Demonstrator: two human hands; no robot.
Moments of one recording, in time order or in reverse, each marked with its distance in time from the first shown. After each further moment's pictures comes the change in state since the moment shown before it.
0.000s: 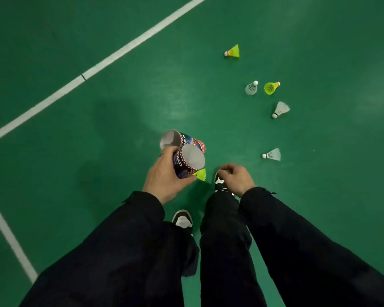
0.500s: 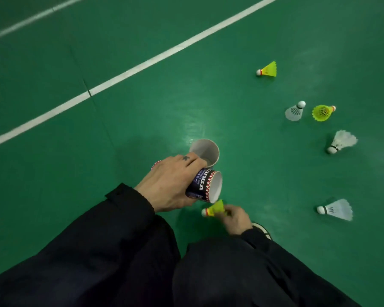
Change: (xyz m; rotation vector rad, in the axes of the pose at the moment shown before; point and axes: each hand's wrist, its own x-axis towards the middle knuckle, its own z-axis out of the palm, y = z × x) left_hand 0.183 -0.124 0.068 0.735 0.009 0.556; right_hand 0.244 0.109 0.142 -0.057 -0.058 -0.141
